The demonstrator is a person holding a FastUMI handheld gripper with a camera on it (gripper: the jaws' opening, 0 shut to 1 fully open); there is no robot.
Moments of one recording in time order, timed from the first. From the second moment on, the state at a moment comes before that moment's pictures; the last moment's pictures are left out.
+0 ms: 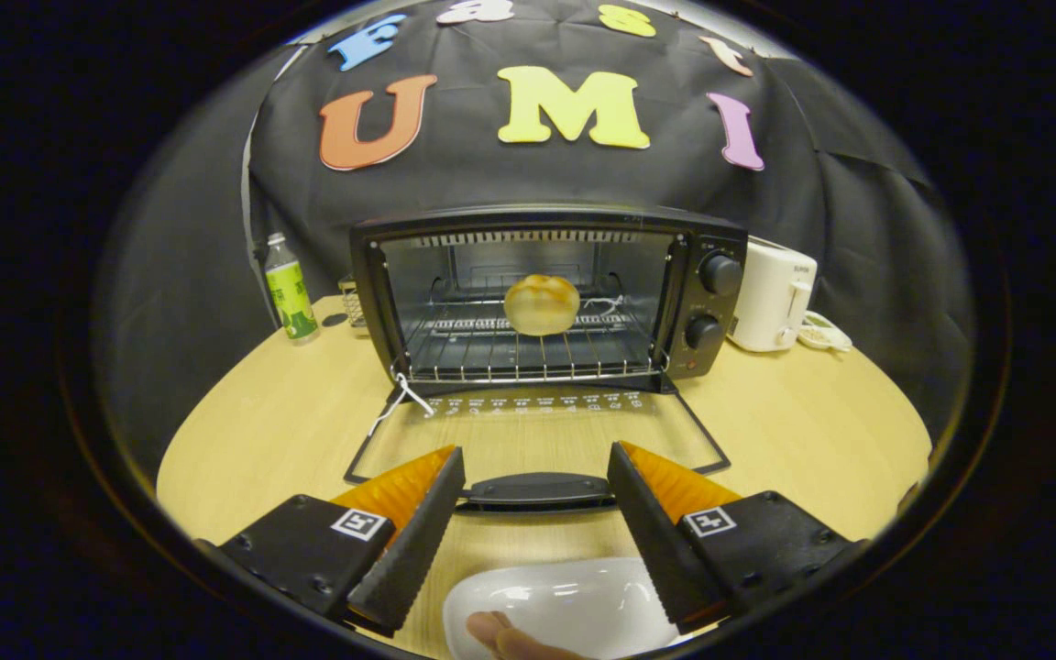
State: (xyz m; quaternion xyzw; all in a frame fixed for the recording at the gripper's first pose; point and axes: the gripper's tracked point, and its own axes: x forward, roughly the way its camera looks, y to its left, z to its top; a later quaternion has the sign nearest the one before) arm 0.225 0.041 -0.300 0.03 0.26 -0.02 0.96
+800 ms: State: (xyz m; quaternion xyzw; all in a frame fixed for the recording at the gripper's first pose) arm 0.212 0.039 -0.320 0.02 0.33 -0.03 0.94
